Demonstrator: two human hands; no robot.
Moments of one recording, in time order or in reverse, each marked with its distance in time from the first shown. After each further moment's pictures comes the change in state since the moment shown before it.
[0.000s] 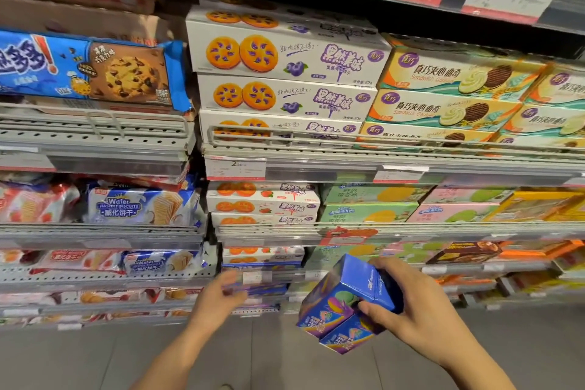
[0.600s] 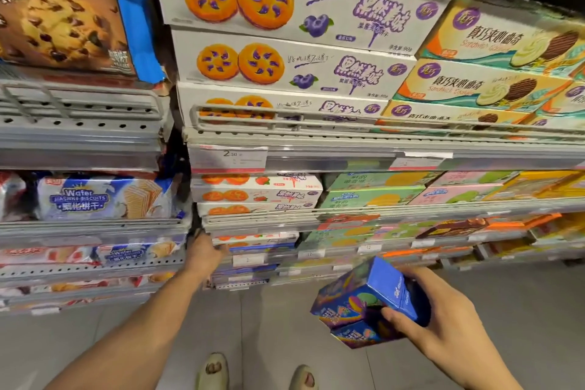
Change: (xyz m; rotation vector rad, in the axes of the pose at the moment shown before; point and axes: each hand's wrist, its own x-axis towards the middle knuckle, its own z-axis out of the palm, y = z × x) left_hand 0.124 -0.026 -0.015 0.318 0.083 -0.059; right_hand -0.022 0.002 0.006 -0.059 0.007 0.266
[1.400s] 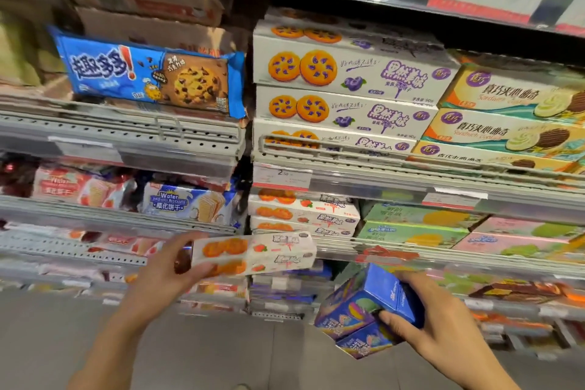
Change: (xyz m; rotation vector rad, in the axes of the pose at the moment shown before) left_hand -0.189 0.033 -0.164 -0.243 0.170 0.296; right_hand 0.044 -0.030 -0.001 -0.034 -0.092 -0.183
